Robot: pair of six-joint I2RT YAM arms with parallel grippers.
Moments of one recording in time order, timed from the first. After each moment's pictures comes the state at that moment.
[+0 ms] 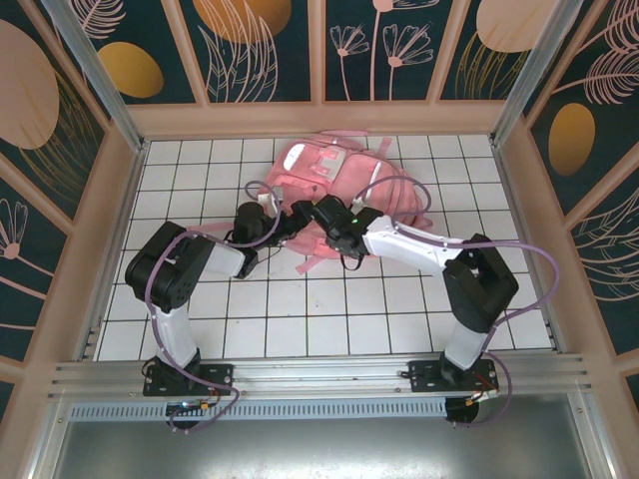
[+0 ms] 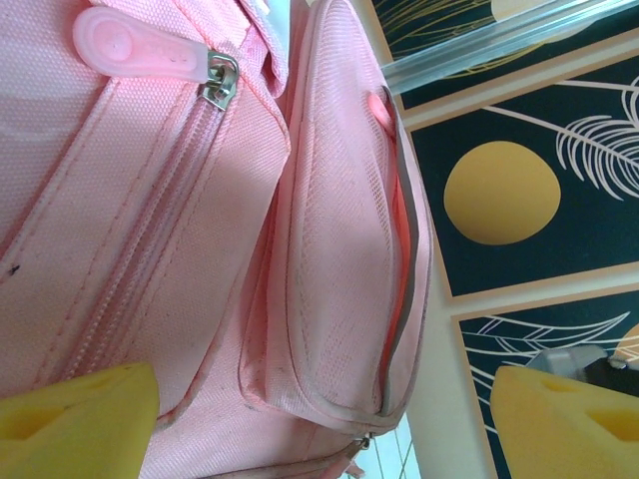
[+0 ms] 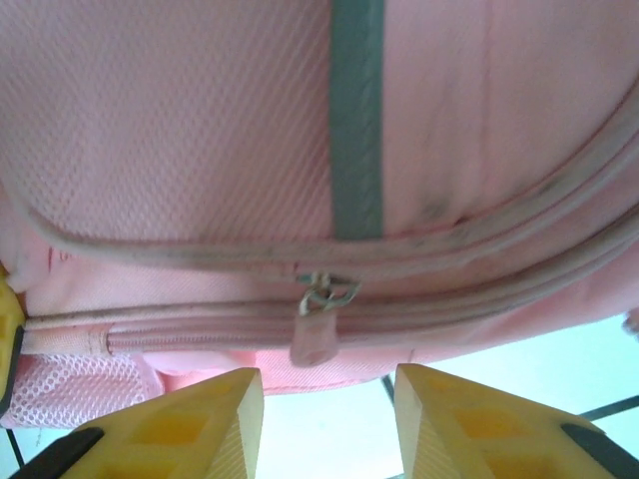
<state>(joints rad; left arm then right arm) -0.48 1.89 0.73 0.98 0.50 -1.12 0.82 1.73 1.25 -0.70 0.36 1.16</state>
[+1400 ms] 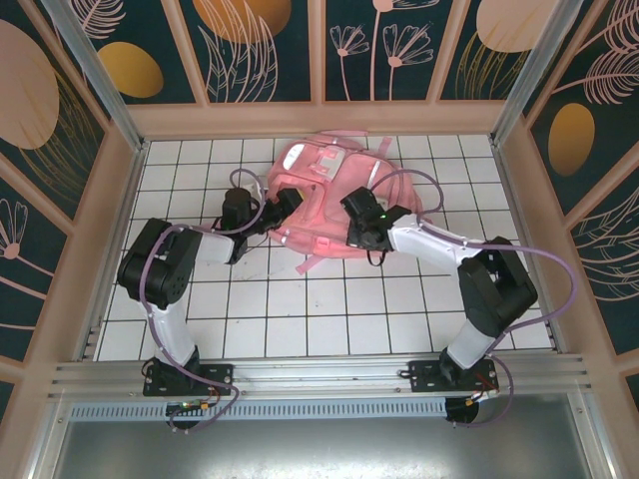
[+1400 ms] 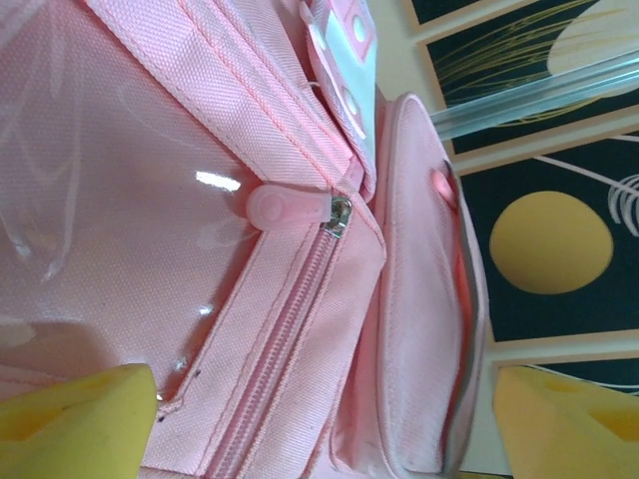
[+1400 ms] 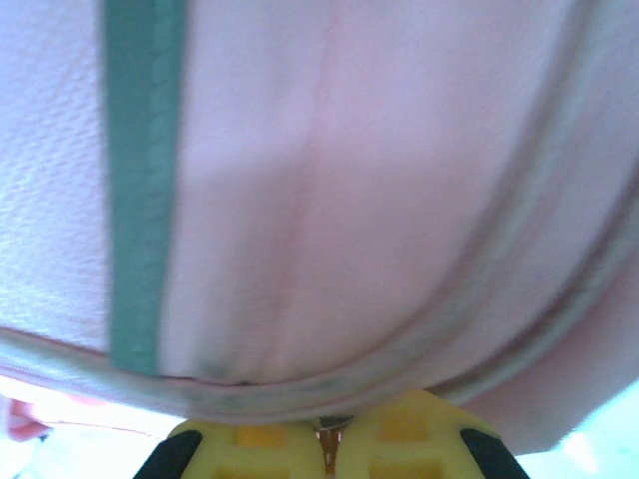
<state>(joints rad) -0.34 1.89 0.82 0.77 0.52 -1.04 0.65 1.65 1.11 -0.58 0.24 0.75</state>
